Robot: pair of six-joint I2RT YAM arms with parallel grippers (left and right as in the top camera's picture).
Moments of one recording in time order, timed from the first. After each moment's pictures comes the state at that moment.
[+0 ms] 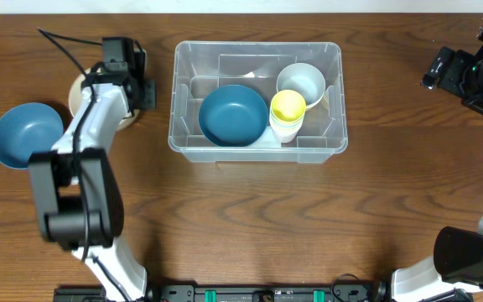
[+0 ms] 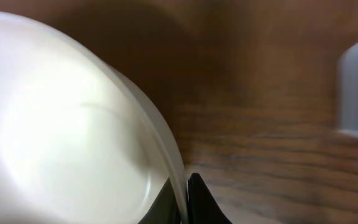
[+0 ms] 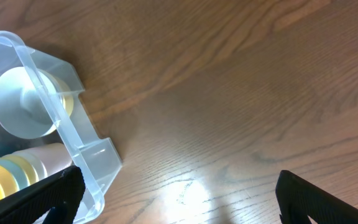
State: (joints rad) left arm 0.05 1.92 1.41 -0.55 -0.06 0.06; right arm -0.20 1.73 2.05 -1.52 0.03 0.33
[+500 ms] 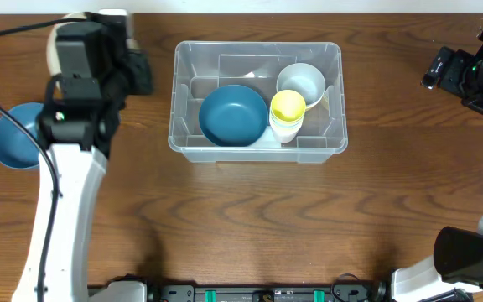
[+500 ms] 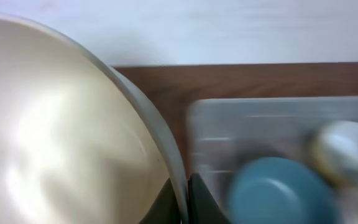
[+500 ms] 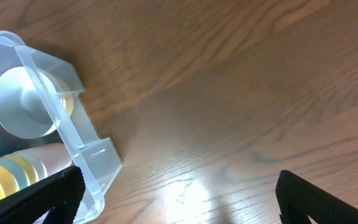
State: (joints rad) left arm -0.06 1.38 1.41 -0.62 0.09 -0.04; right arm -0.20 1.73 2.05 -1.52 0.03 0.33
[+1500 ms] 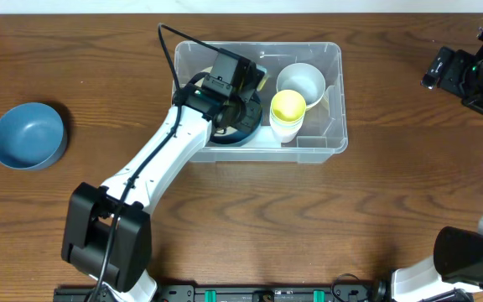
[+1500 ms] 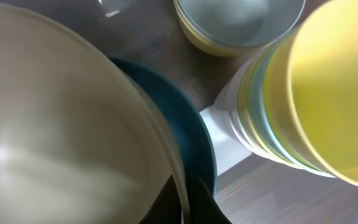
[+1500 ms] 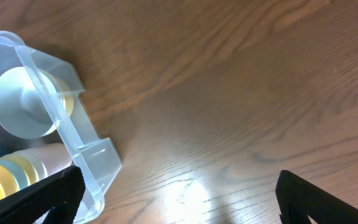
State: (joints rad) left arm -0.47 1.78 1.41 -0.66 0.15 -0.01; right arm -0.20 1.73 2.05 -1.52 0.03 0.33
